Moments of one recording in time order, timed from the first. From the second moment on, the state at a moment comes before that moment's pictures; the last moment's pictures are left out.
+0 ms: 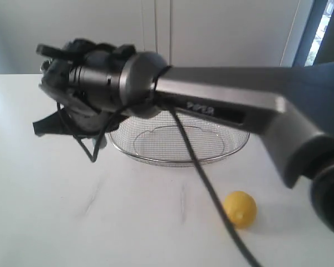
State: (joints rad) left arm -0.04 0.00 0.02 -0.16 0.40 0.26; right arm 0.98 2.11 -1.84 -0.49 0.88 0.85
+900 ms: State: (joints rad) left arm -0.04 0.00 0.02 -0.16 0.40 0.26; right arm 0.96 1.57 -1.69 -0.22 1.22 -0.09
